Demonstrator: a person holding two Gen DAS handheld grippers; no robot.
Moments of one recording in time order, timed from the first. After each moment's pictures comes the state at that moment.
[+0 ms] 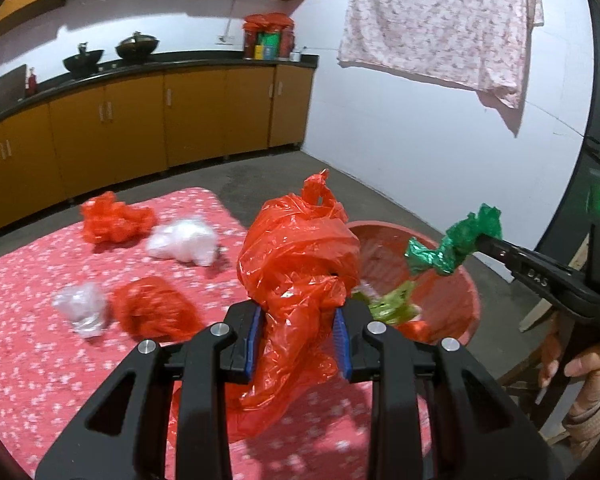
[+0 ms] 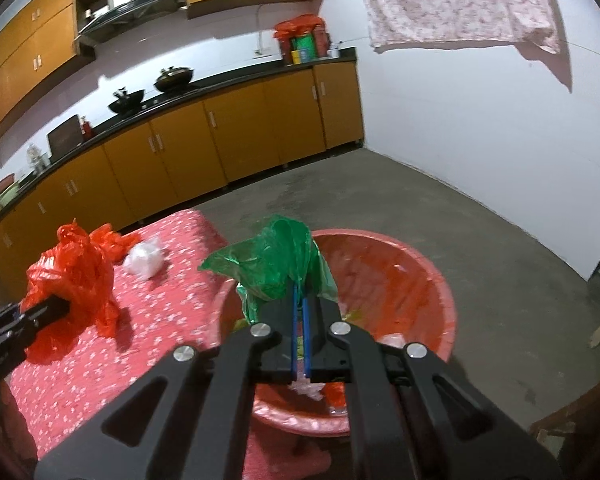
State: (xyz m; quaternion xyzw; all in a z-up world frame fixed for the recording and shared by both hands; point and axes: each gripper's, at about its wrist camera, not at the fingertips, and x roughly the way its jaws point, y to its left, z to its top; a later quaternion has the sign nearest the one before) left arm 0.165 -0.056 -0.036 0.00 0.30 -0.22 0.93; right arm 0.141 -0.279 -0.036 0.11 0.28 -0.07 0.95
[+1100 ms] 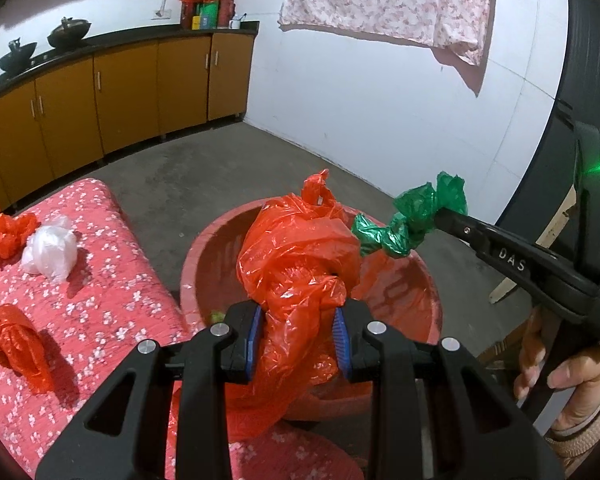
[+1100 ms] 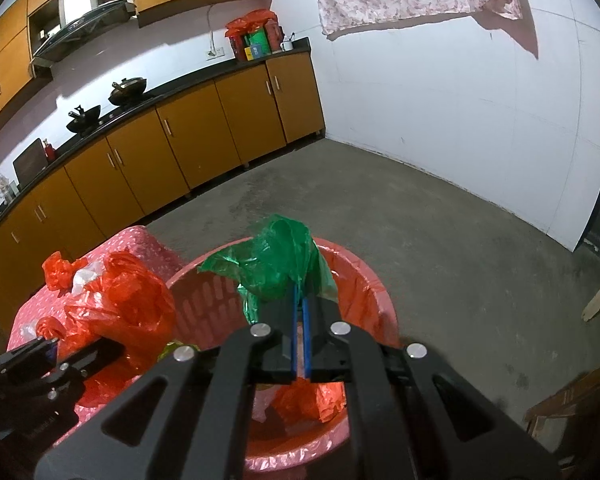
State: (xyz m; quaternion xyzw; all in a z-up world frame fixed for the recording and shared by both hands) left arm 0.200 -0.172 -0.067 0.03 0.35 -0.30 0.89; right arm 0.164 -0.345 -0.065 0.15 0.29 -0.12 0.94
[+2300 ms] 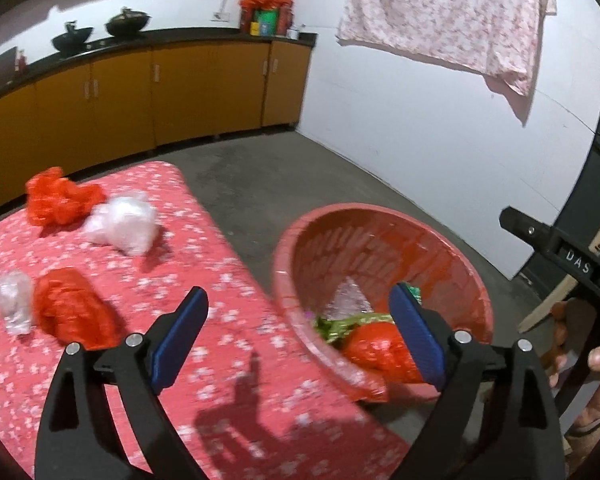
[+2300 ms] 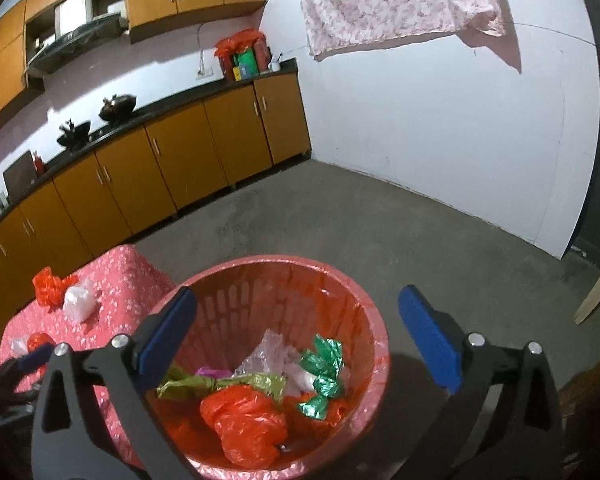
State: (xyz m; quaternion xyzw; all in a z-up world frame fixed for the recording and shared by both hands) left arm 0.198 -0.099 -0.070 -0.01 0.33 -0.20 0.92; right arm 0.155 -0.336 -0.058 0.14 0.26 -0.16 0.94
